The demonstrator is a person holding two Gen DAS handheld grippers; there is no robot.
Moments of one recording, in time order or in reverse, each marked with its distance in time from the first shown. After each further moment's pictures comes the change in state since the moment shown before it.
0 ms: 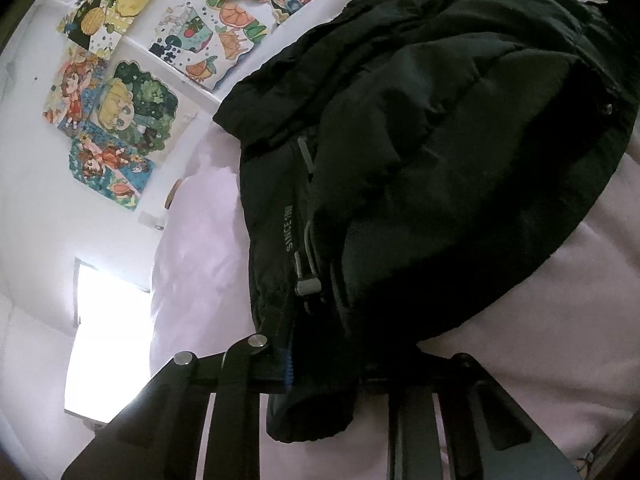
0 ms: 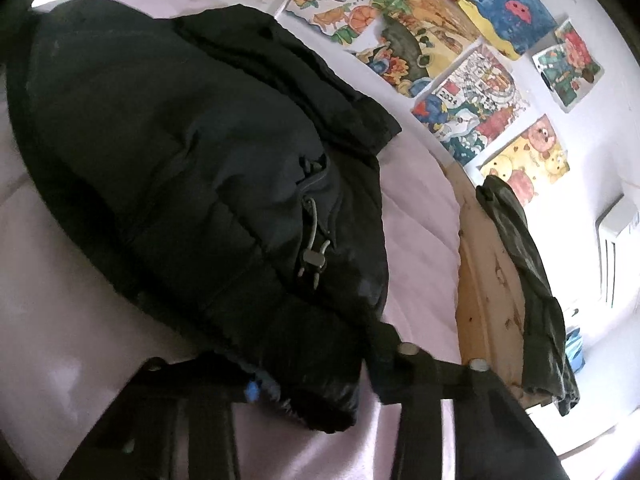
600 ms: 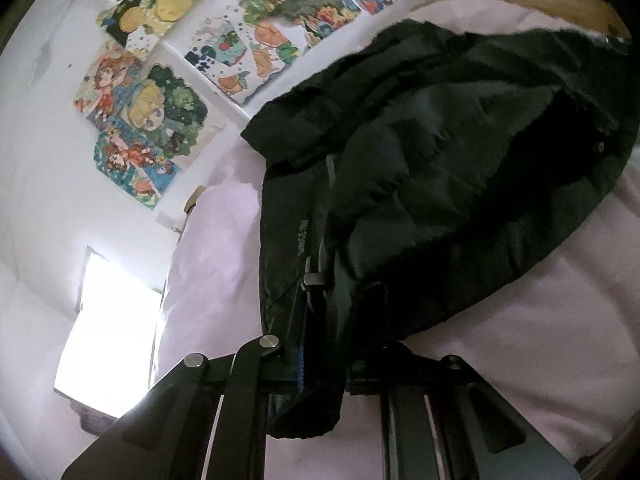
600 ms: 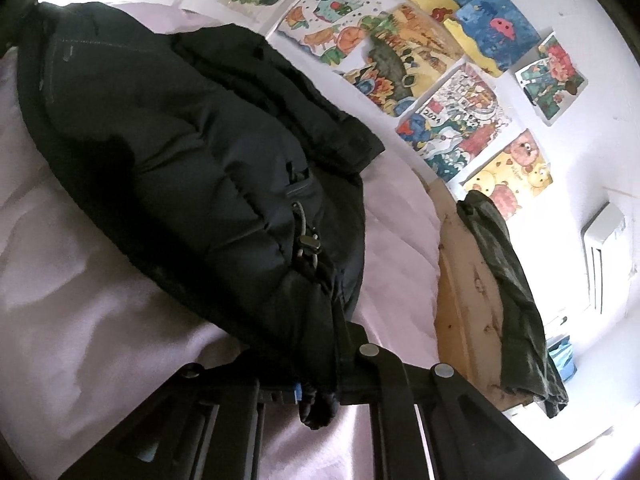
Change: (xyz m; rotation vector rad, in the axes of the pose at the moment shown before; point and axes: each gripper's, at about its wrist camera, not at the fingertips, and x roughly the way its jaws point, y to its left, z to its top) left arm -0.038 0.003 0.001 -0.114 -0.091 0.037; right arm -0.025 -0.008 -0.009 0.011 -0.072 -0.046
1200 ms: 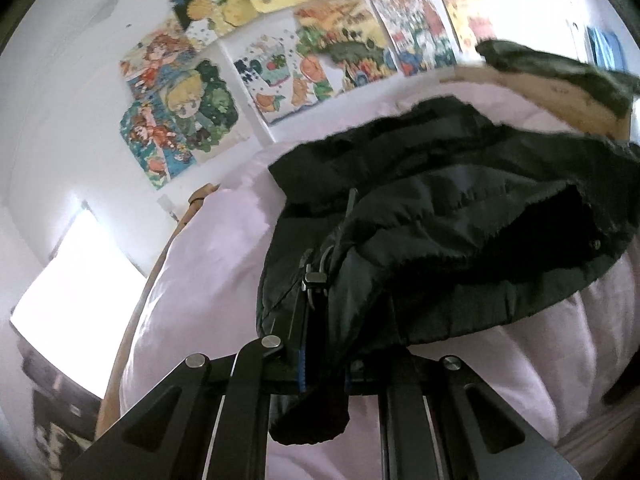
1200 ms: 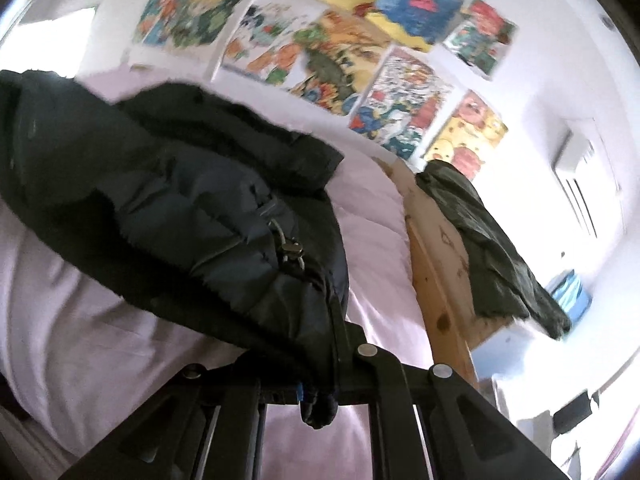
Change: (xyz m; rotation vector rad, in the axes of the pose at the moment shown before) left arm -0.104 0.019 -0.001 -0.279 -0.128 -0.084; right arm -0.089 -0.023 -0.018 0.289 -0.030 -0.014
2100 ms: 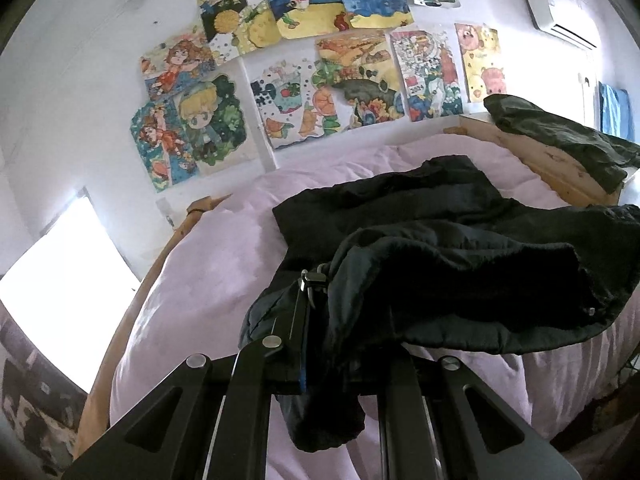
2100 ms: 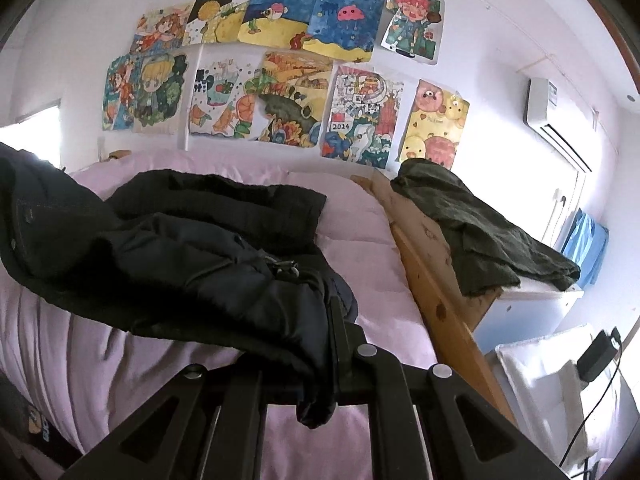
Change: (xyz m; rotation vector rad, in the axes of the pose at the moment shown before) left arm -0.040 0.018 0.059 -0.102 -0.053 -0.061; right arm -0.042 -0.041 0.017 0.261 -0.094 0.056
